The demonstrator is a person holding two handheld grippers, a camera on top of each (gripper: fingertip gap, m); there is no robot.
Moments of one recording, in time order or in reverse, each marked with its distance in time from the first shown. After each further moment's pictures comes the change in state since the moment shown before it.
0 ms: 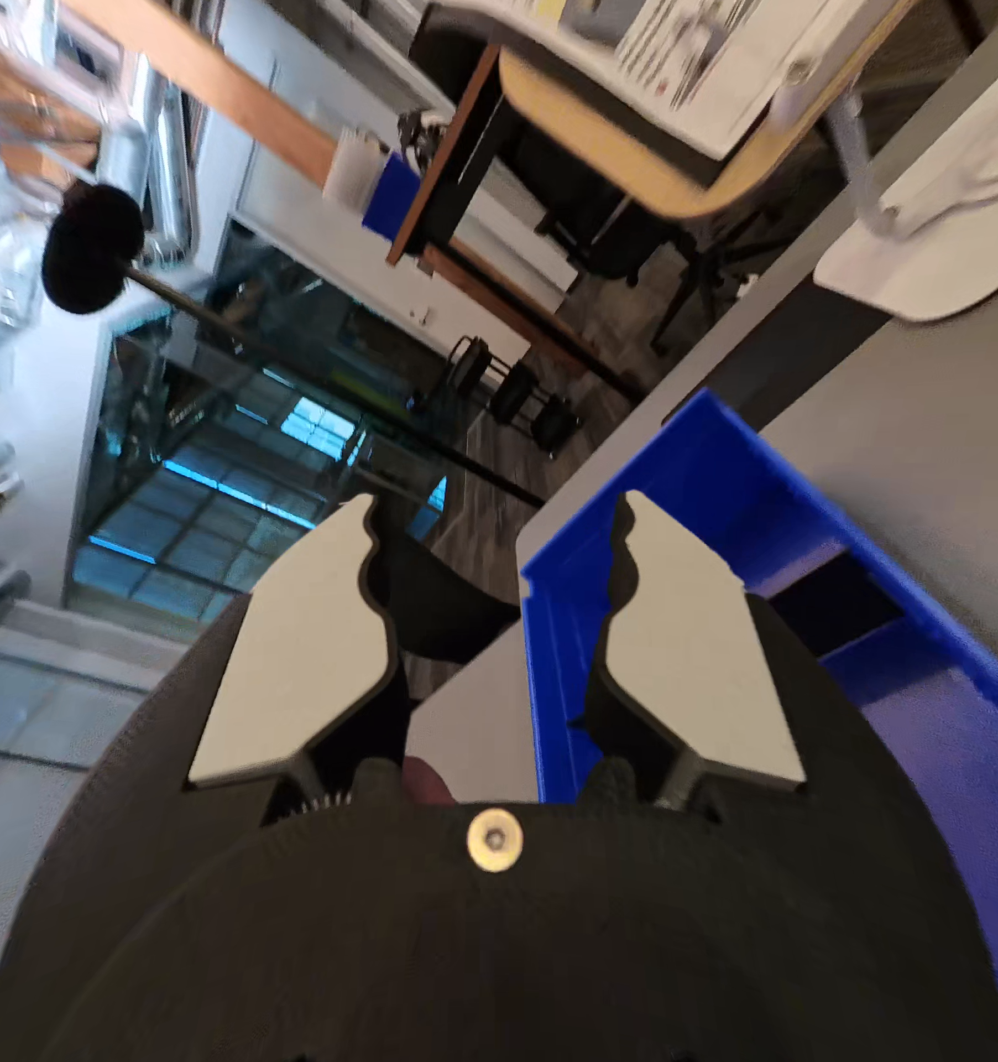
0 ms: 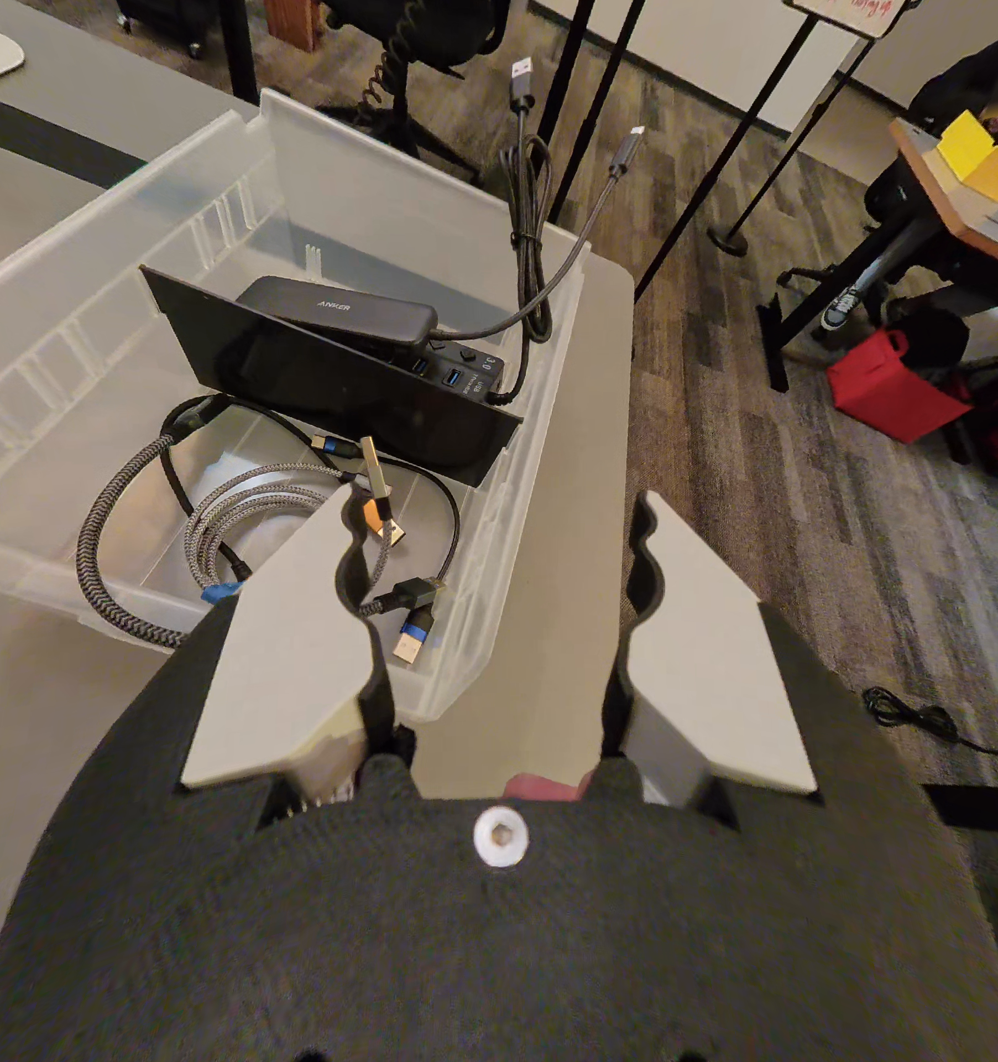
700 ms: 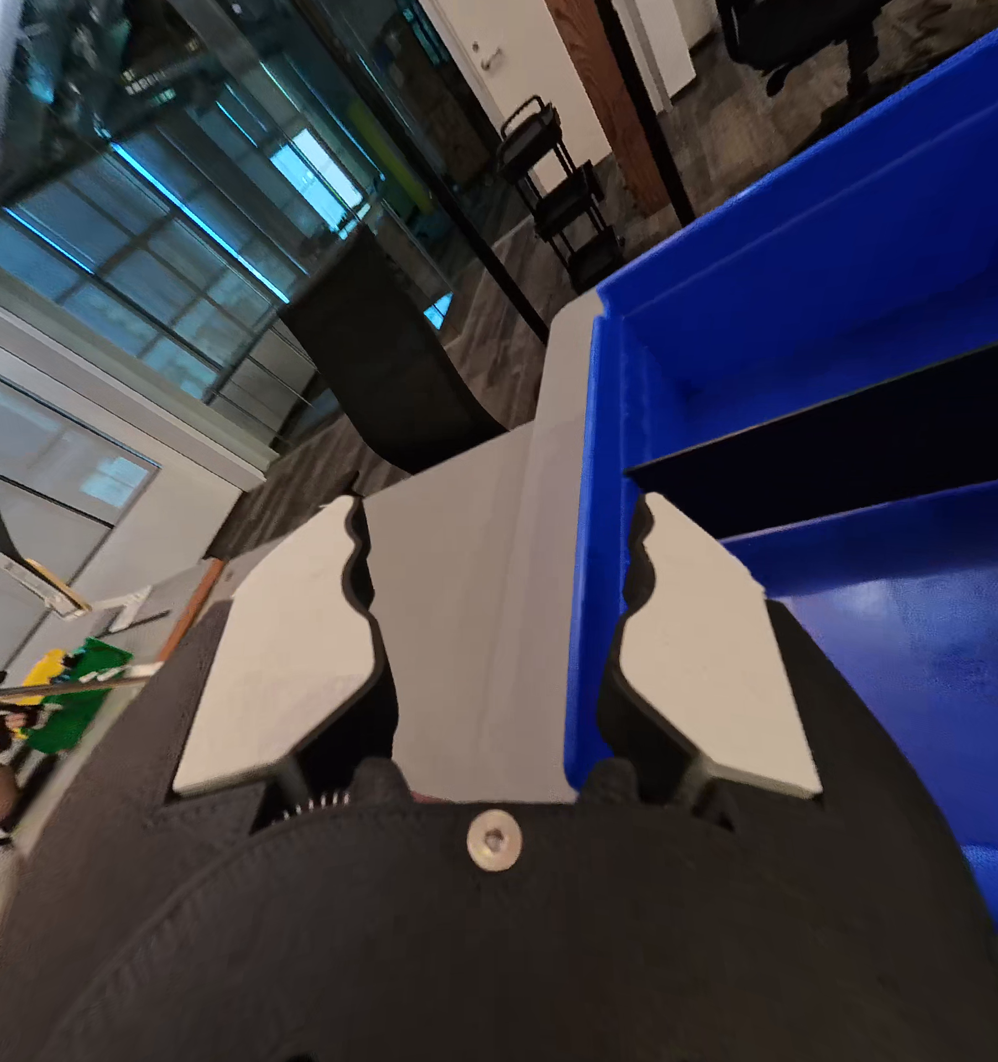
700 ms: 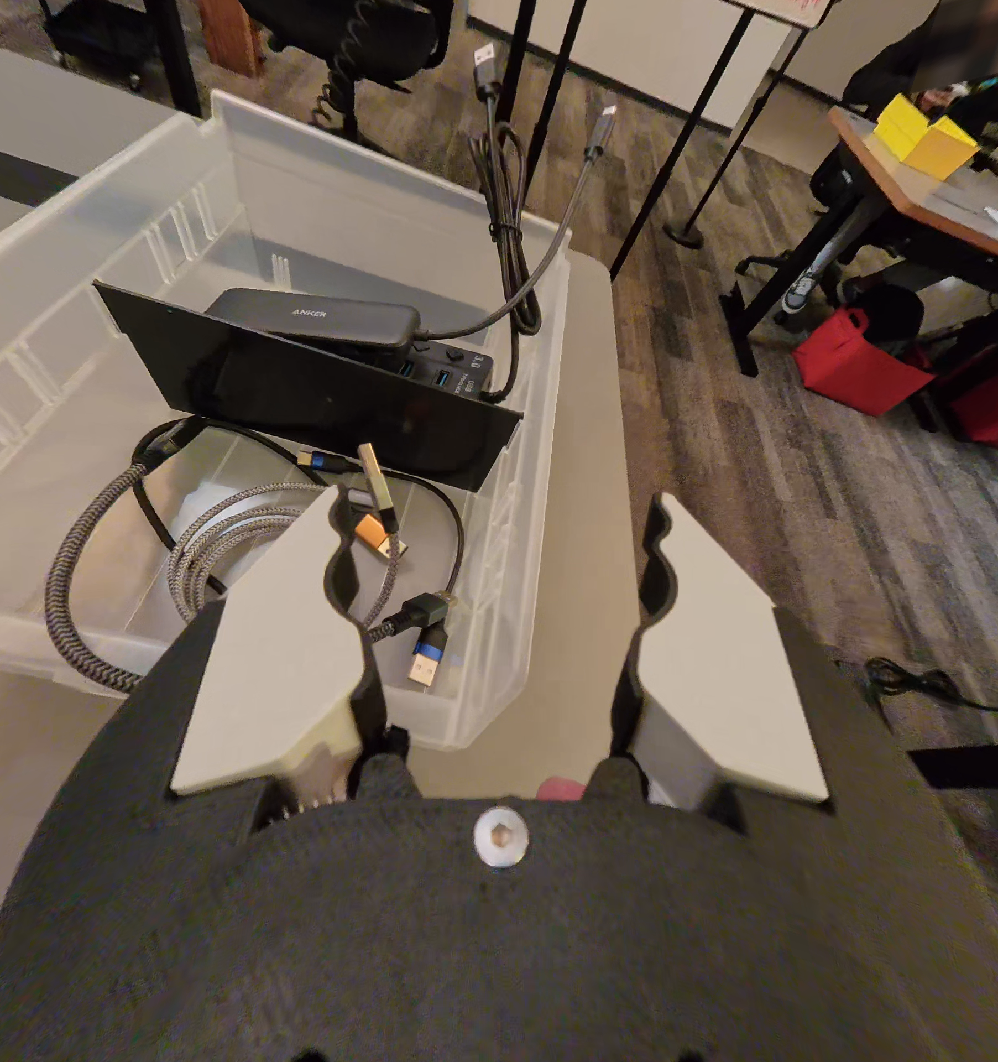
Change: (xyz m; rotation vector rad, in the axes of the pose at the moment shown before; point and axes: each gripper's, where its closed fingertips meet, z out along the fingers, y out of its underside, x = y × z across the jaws) left arm -0.013 0.184 -0.013 -0.304 -0.105 -0.321; right arm -0.004 0.009 0.014 0.010 0.069 0.069
